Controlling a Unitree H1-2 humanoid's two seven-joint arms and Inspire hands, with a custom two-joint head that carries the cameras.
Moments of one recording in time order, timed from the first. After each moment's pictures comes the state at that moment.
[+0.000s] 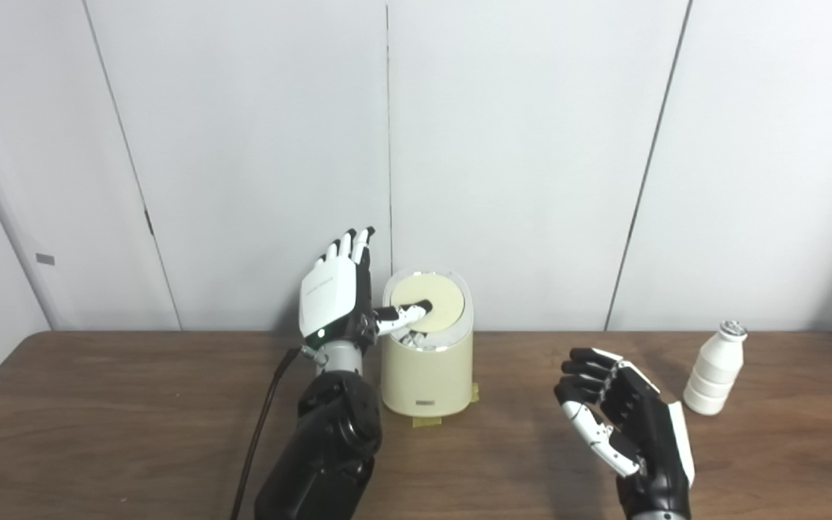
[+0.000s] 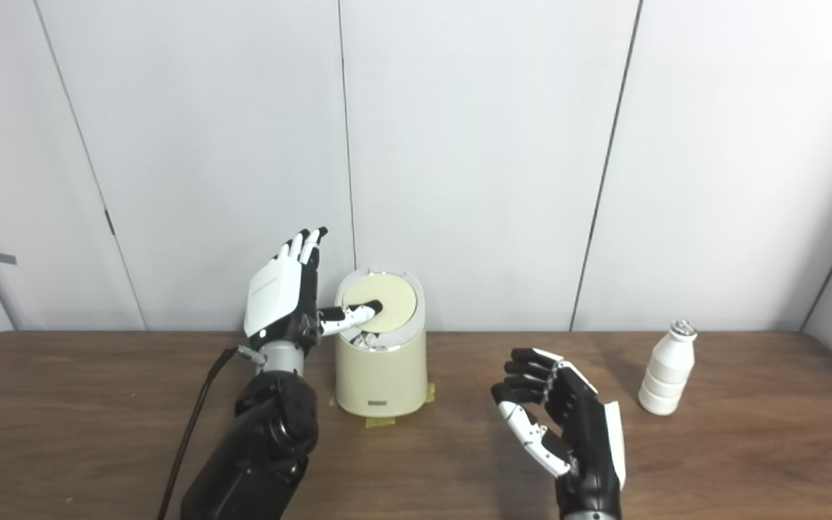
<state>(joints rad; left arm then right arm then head) -0.69 0.03 -0.28 0.34 0.78 0.41 0.31 -0.10 0.07 -0.02 -0.17 -0.13 -0.05 -0.17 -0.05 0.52</state>
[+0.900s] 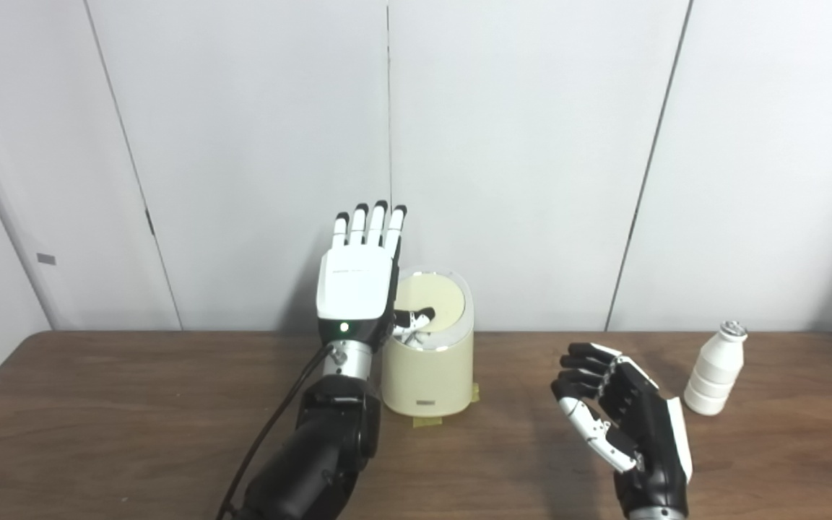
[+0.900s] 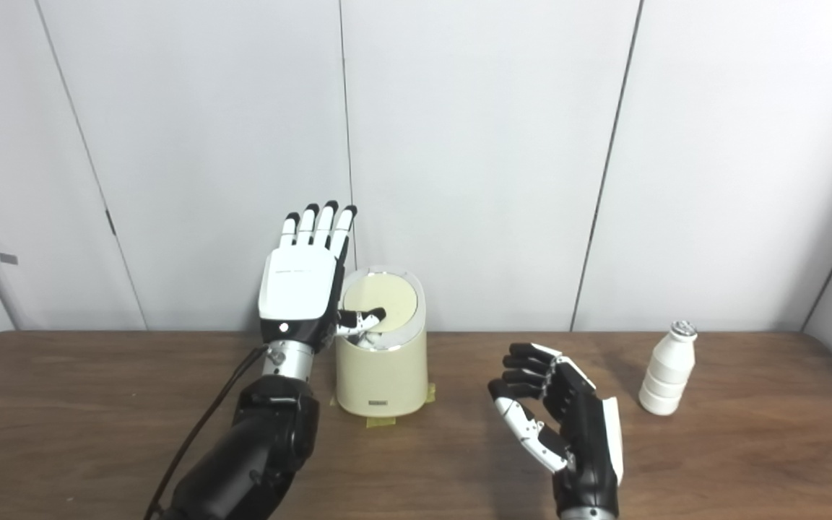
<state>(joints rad) -0.74 0.13 -0.49 0.40 1.07 0.40 0.39 -0.11 0.08 -0.02 -0.17 -0.14 -0.05 -0.18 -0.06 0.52</state>
